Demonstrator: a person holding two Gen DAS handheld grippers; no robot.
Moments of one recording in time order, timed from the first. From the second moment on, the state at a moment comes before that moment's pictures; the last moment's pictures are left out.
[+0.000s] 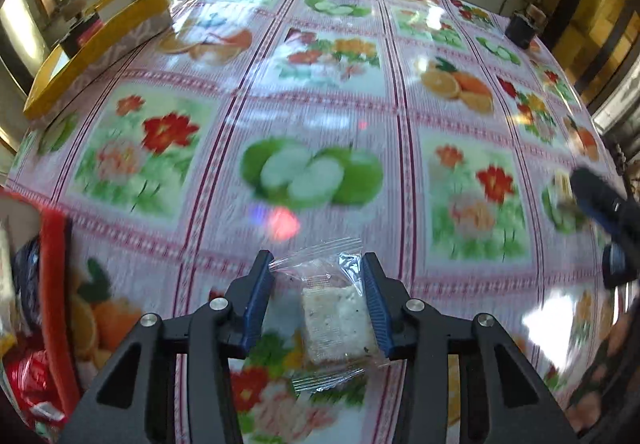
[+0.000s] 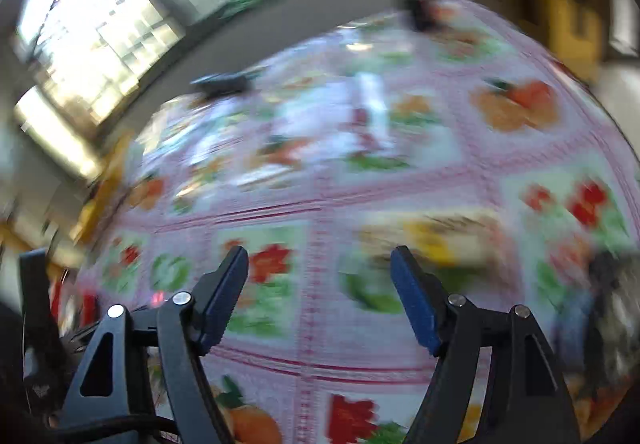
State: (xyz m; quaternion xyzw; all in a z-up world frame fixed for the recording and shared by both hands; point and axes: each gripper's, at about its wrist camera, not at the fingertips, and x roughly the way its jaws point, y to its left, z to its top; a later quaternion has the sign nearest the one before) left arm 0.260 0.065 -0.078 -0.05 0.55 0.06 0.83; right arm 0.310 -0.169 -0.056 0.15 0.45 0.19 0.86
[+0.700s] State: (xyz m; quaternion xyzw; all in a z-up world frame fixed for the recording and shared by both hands) left arm 0.222 0.091 -0.074 -0.07 0.56 0.03 0.83; right arm 0.285 -0.152 -0.045 -0.03 0.53 0.21 0.82
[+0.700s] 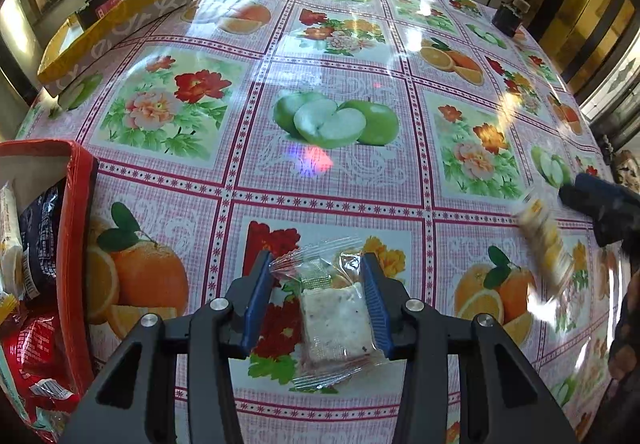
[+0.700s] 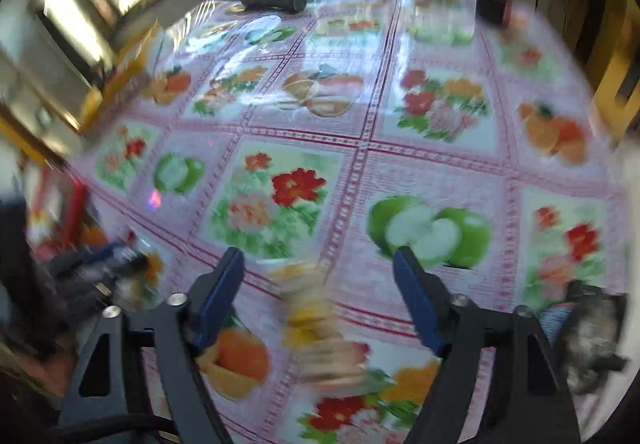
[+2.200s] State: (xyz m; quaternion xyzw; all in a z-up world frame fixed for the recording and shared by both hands) left arm 0.091 0.136 -0.055 -0.10 0.55 0.06 0.83; right arm 0.136 -0.073 -0.042 0.08 0.47 0.29 0.83
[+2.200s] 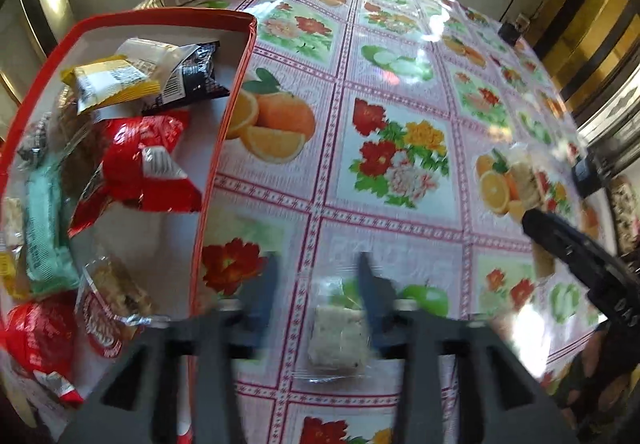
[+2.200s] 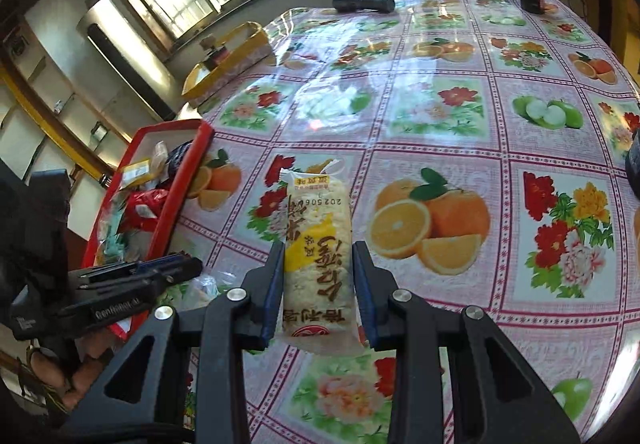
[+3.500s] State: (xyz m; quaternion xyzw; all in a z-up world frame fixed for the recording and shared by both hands) left arm 0.038 0.132 -0.006 -0.04 0.48 0.14 0.87; right arm 0.088 -0.043 -0.001 0.07 0.43 0.34 0.83
